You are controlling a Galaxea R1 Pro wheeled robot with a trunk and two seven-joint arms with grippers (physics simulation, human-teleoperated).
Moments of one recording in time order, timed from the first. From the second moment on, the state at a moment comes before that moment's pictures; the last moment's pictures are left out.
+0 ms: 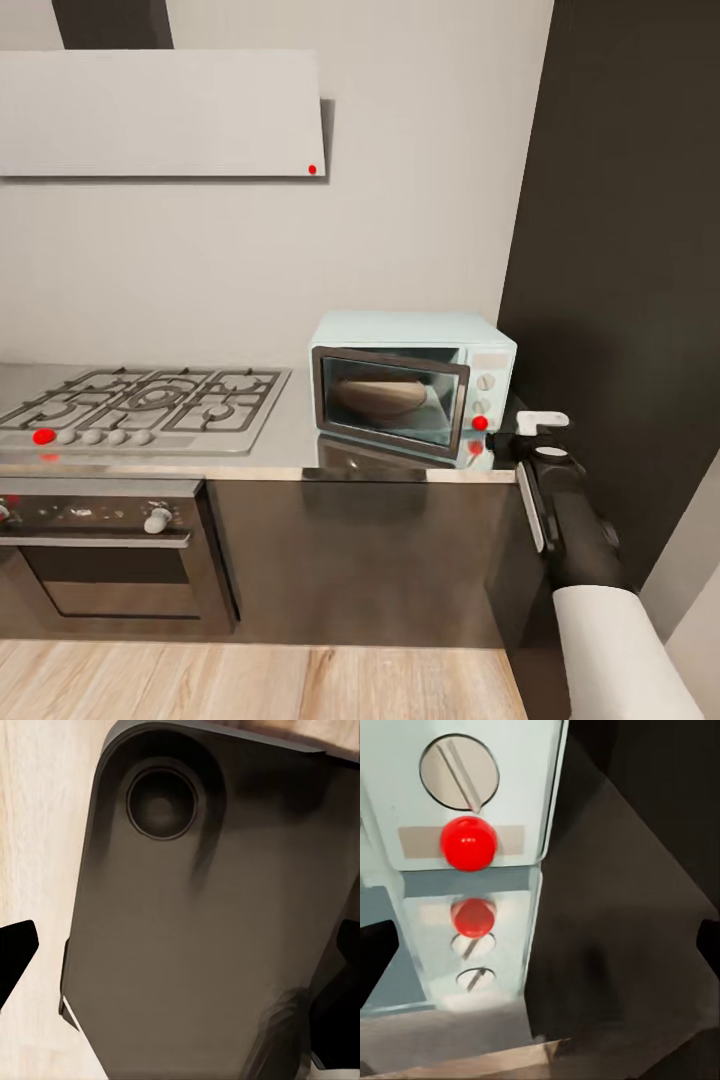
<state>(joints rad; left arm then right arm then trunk) -0.01 -0.01 0.01 -0.03 0.24 0.00 0.01 -0.70 0.03 -0.17 -1.23 0.23 0.67 -0.04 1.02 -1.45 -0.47</state>
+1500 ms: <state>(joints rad) -0.01 -0.02 0.01 -0.03 0.24 -0.01 0.01 -0.70 0.01 -0.17 -1.23 0.24 0.62 0.48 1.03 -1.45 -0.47</state>
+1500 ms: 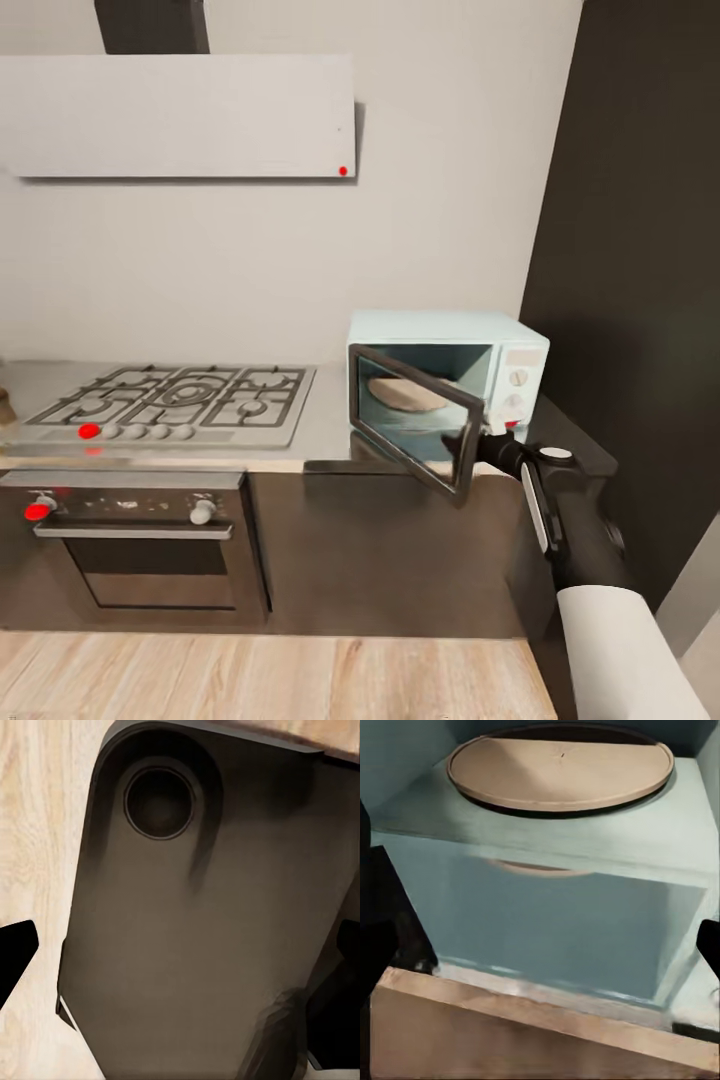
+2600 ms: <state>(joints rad) -0.01 -0.02 0.01 -0.03 0.24 -0.01 0.01 -0.70 0.01 -0.17 -1.22 0.26 0.62 0.46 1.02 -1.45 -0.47</state>
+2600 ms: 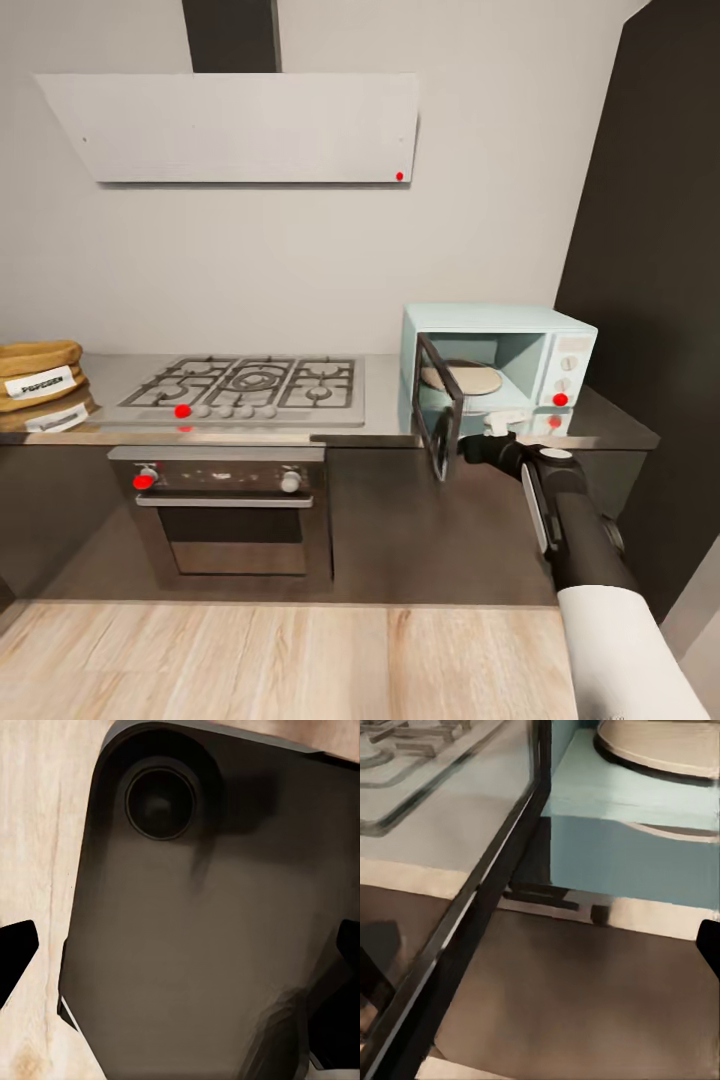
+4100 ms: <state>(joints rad) -0.01 -0.02 0.01 -0.03 0.24 -0.01 0.01 -0.26 -0.22 -0.41 0.03 0.41 -0.10 0.21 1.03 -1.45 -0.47</state>
